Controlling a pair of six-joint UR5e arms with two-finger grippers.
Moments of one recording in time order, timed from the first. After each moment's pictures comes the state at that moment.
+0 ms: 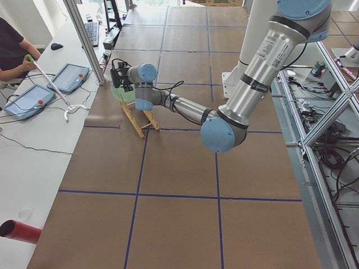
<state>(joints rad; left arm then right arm) -1.10 -2.07 -1.41 -2.70 -2.01 -1.66 1.62 -1.69 1.59 -1.59 2.30 -0.07</state>
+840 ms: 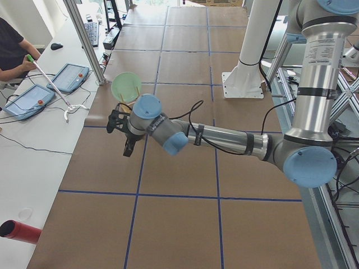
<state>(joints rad) -1.53 -1.55 -1.66 -2.13 -2.34 -0.35 1.62 -1.69 1.60 -1.59 2.30 -0.07</state>
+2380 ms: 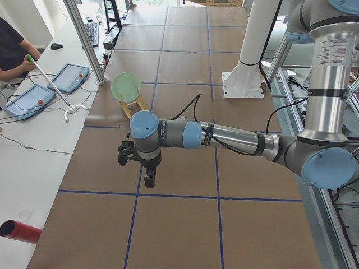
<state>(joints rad) -1.57 -1.58 -1.76 -1.43 -2.34 -0.01 1.62 -1.69 1.59 -1.59 2.30 -0.07</state>
